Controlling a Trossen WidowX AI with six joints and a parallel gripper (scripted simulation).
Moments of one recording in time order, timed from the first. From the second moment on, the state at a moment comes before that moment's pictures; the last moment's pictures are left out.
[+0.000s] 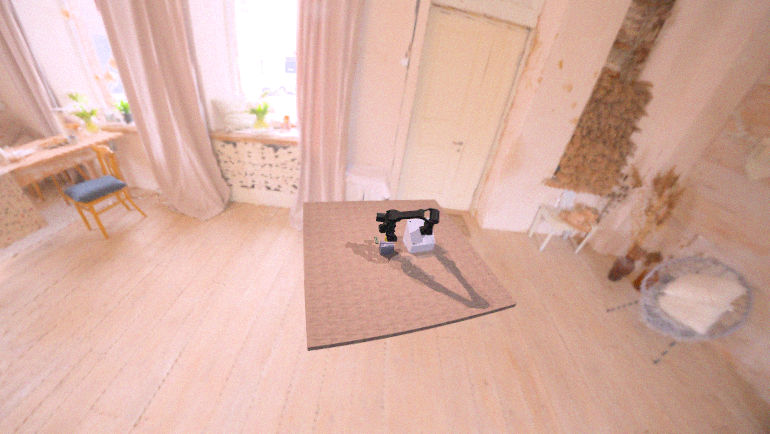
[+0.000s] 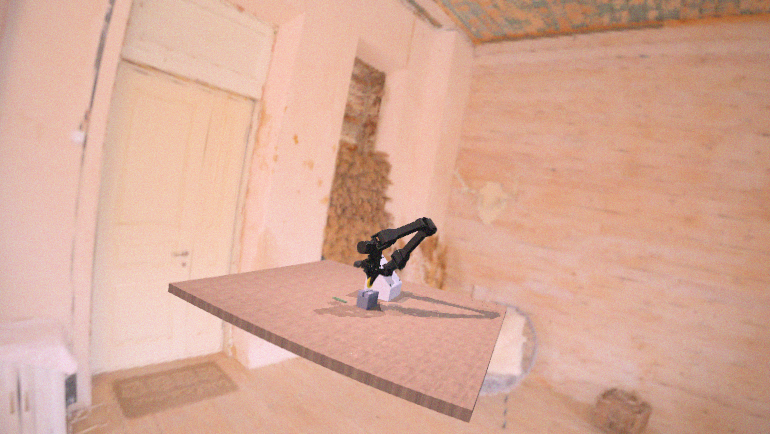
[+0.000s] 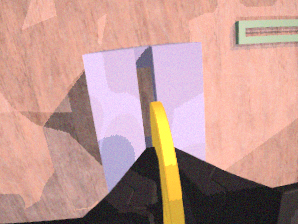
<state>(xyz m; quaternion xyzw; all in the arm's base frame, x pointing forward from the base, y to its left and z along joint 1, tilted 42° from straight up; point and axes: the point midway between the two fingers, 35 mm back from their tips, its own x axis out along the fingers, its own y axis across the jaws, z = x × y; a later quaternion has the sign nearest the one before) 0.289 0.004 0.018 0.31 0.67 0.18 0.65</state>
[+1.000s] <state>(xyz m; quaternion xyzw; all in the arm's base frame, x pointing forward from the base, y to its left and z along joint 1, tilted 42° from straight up) 0.290 0.012 0.008 0.31 0.67 0.18 0.65</state>
